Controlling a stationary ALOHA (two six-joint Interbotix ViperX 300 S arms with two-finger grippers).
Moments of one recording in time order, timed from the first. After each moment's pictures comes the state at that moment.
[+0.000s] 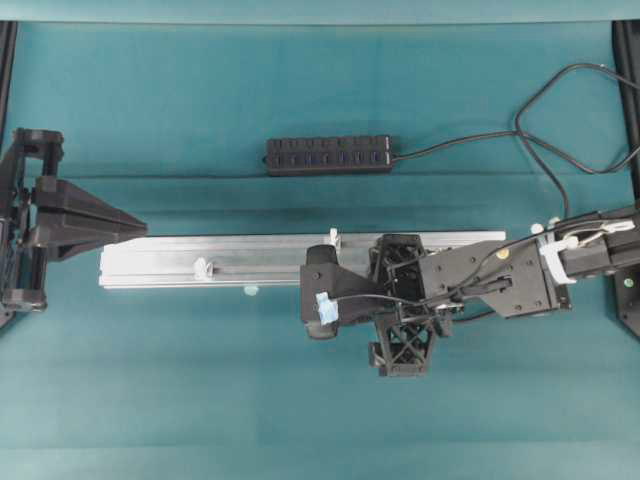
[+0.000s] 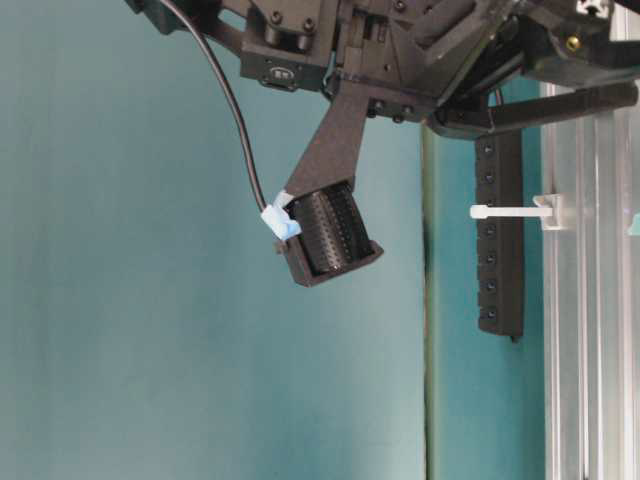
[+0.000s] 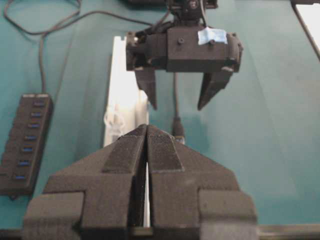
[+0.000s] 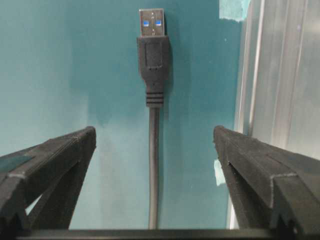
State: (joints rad) left arm 0.01 -0.88 1.07 0.01 0.02 -0.01; right arm 0.12 0.21 0.45 -0.02 0.67 0.13
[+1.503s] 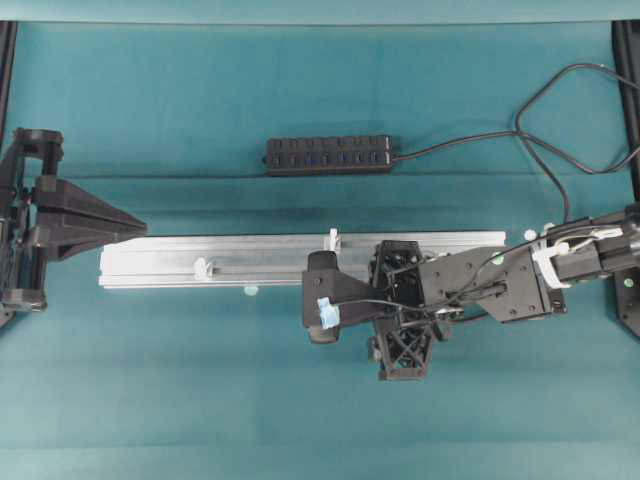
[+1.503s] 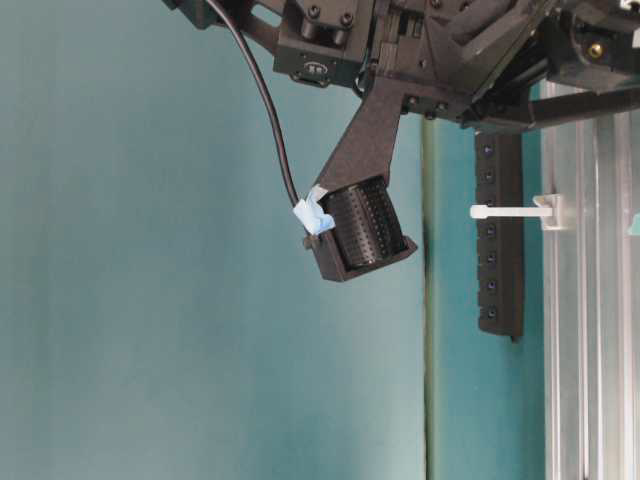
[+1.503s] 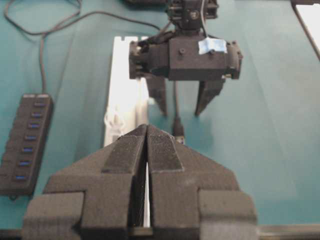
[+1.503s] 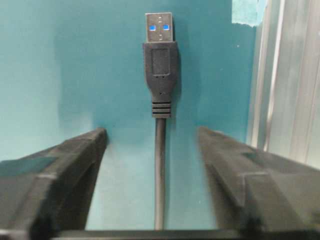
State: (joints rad) left arm 0.01 -0.88 1.08 0.01 0.02 -0.01; right arm 0.12 0.24 0.47 -0.02 0.62 0.13
